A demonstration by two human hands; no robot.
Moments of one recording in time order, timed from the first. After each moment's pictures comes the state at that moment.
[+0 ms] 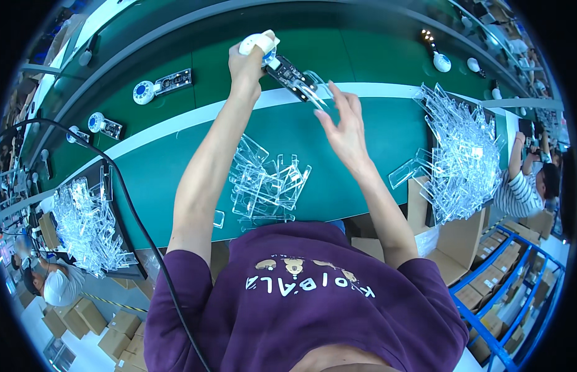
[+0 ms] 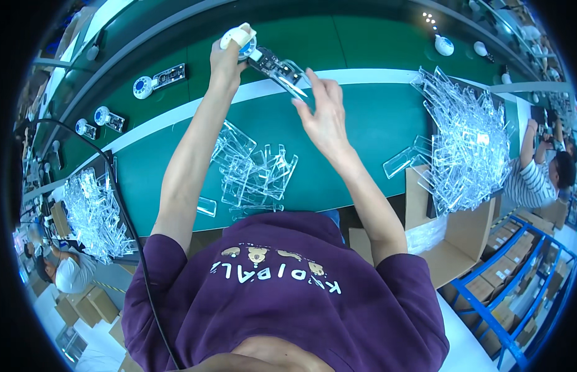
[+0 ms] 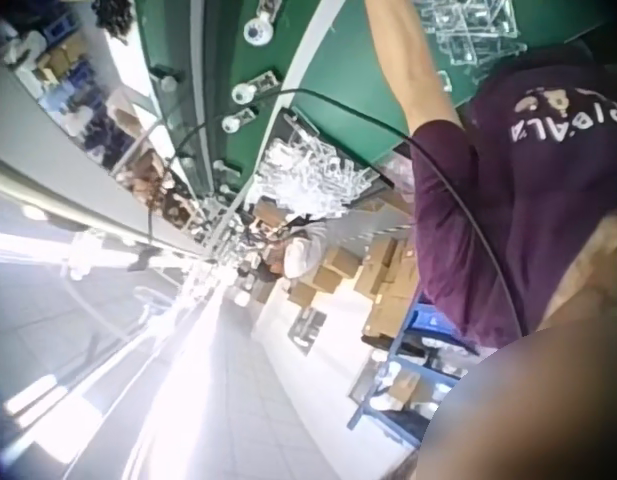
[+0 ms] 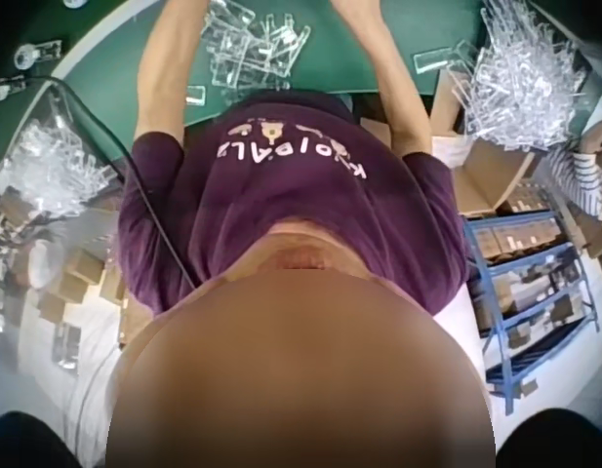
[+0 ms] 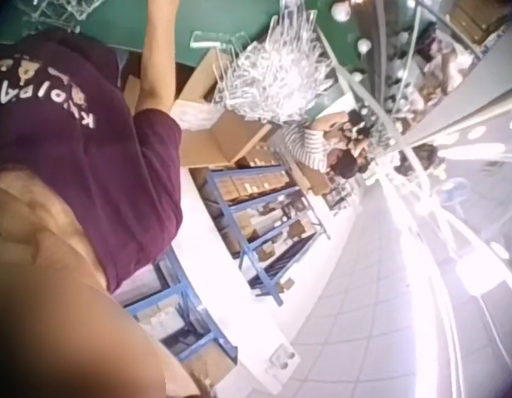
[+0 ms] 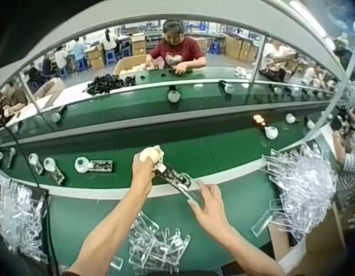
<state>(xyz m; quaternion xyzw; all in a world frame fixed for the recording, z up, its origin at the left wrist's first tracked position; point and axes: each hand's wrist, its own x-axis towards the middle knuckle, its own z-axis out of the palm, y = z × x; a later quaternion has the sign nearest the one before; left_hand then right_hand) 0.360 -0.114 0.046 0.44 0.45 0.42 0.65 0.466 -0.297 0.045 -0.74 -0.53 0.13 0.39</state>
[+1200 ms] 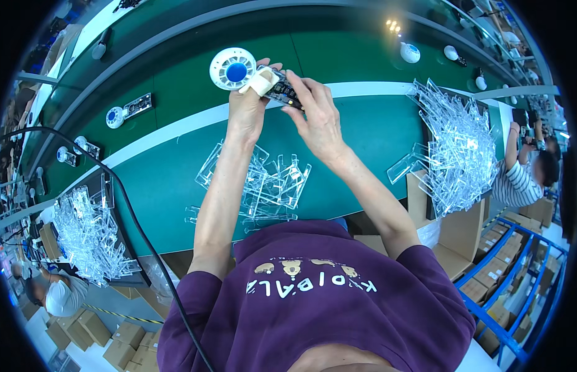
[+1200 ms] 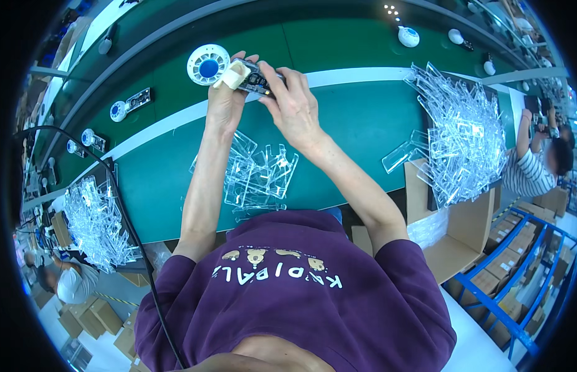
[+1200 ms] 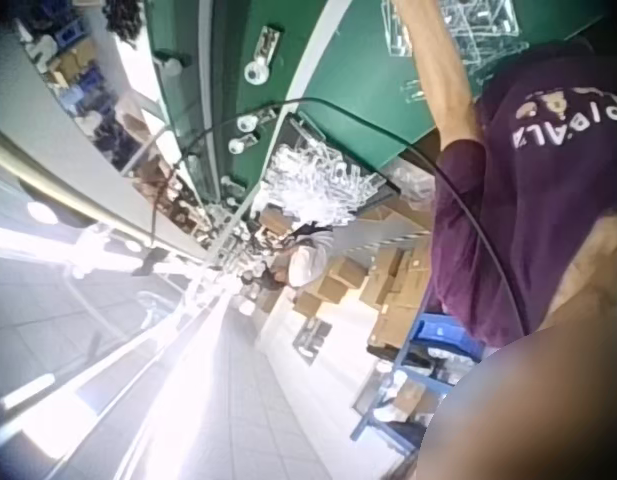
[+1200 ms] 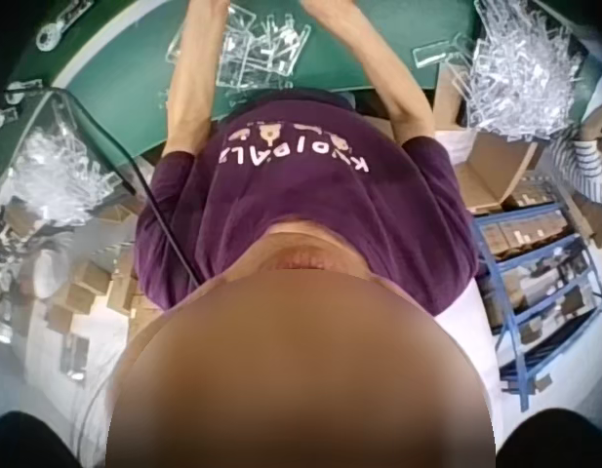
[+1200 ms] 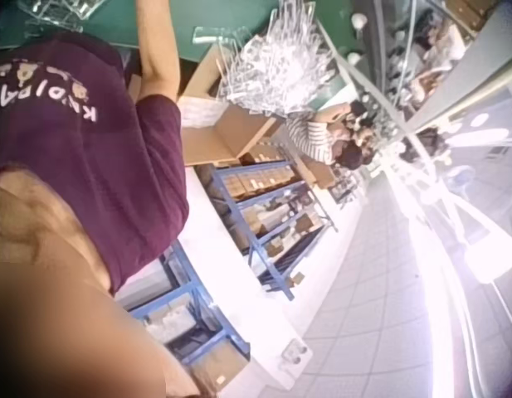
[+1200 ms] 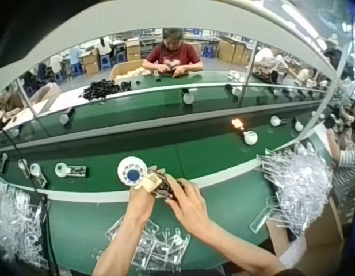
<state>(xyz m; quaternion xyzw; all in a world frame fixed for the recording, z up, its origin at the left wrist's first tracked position) 0.322 -0.176 0.061 0.34 0.27 0.42 0.80 0.428 -0.271 0.068 -0.69 -0.61 0.03 0.40</state>
